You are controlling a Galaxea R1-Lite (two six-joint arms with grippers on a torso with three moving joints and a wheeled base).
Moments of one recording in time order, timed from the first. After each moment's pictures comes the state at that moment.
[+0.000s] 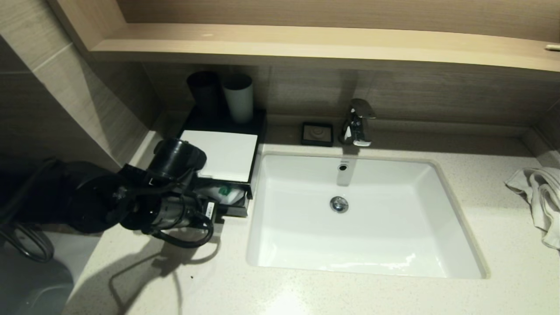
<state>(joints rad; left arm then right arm) -0.46 1.75 -1.05 0.10 0.26 -0.20 0.00 0.00 -0.01 0.03 0.00 0.00</state>
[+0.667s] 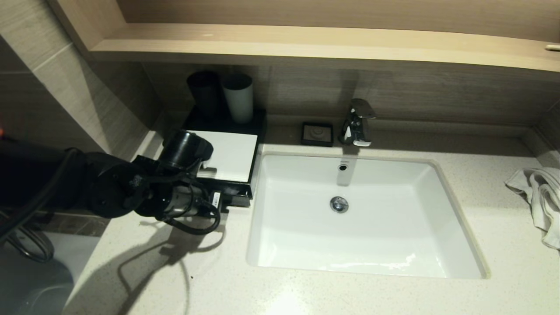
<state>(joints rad) -0.46 1.80 -1.14 0.10 0.26 -0.20 0.00 0.00 -0.01 0.03 0.00 0.00</state>
